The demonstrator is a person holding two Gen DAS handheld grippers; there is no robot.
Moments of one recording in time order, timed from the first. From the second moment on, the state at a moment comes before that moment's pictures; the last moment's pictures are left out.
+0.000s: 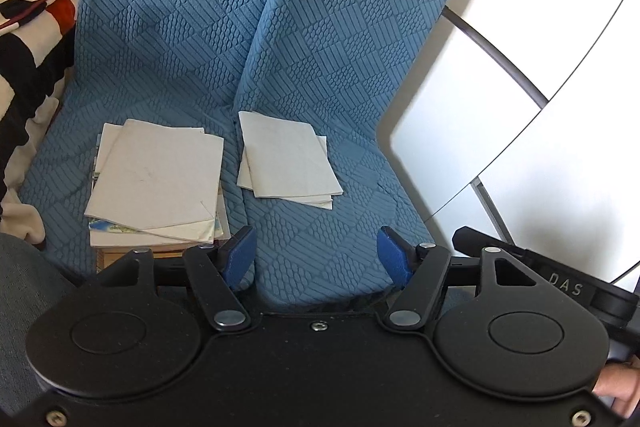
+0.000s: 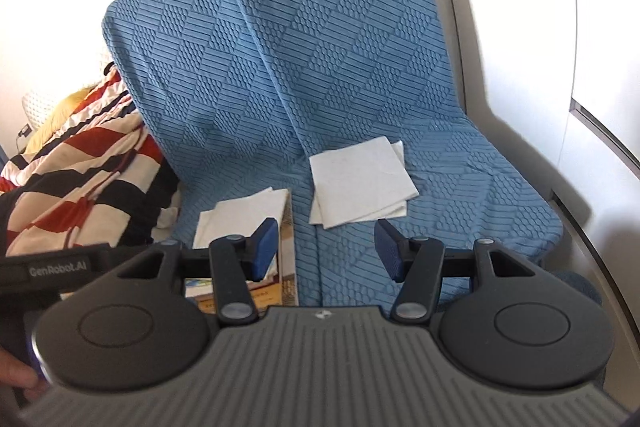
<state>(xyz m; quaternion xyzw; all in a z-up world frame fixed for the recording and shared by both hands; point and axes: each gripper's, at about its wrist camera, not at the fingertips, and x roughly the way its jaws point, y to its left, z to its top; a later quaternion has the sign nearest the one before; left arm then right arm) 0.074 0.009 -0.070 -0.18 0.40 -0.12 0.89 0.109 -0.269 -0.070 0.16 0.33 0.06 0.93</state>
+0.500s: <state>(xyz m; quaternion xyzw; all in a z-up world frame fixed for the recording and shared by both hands) 0.081 0.001 -0.047 -0.17 0.38 -0.13 0.90 0.111 -0.276 -0.068 0.15 0.34 0.05 0.93</state>
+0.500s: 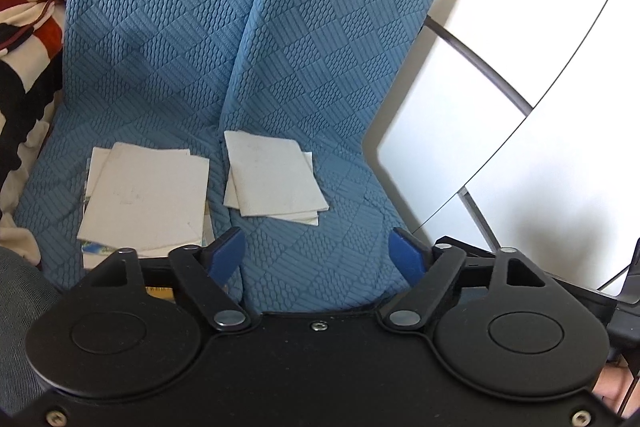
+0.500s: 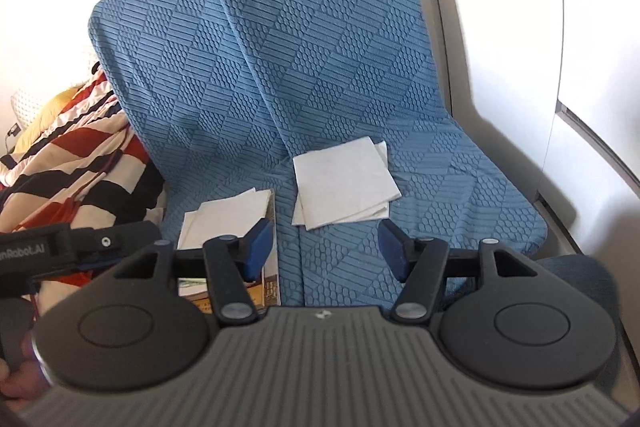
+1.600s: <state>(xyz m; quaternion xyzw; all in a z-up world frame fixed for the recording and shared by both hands) 0.213 -0.019 -0.126 -0.13 0.36 -0.08 0.92 0.205 -0.308 -0.169 0.14 0.38 0.04 0.91</state>
